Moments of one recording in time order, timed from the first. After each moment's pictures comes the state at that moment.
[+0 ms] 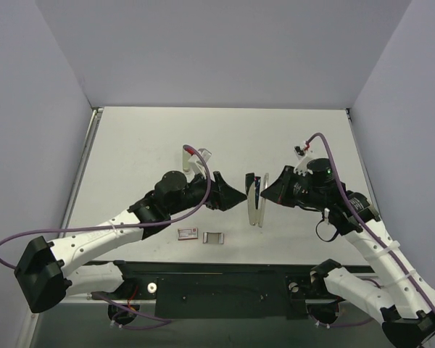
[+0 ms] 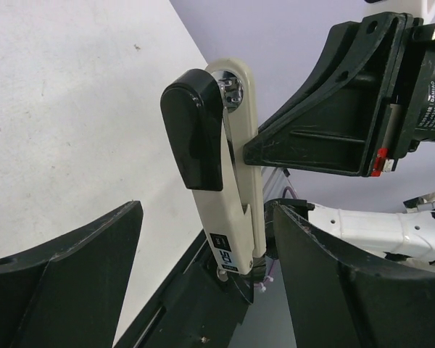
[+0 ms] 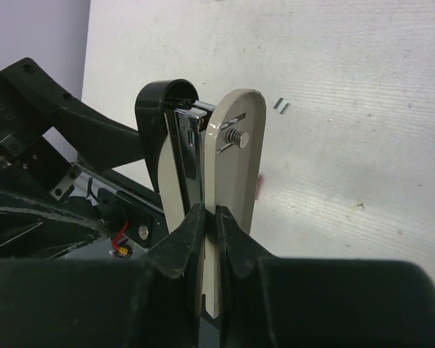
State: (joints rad) left arm -0.90 1.16 0.79 0.22 0.18 -0.81; right arm 0.49 0.87 0.95 -0.67 -0.22 0.68
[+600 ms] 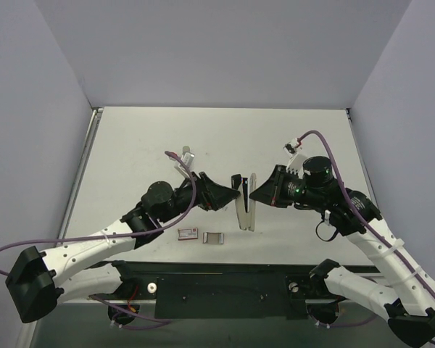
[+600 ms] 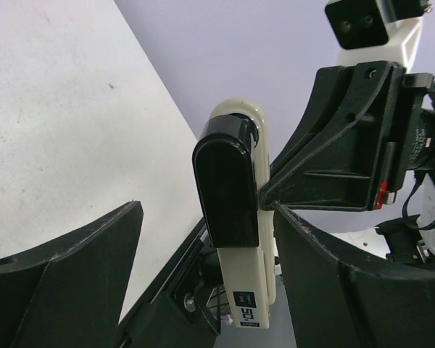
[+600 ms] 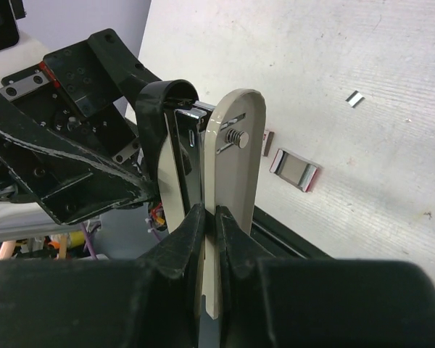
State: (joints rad) left arm -0.90 1.07 0.67 0.41 0.13 -0.94; right arm 0.61 0.89 1.04 -0.65 -0.30 0.72
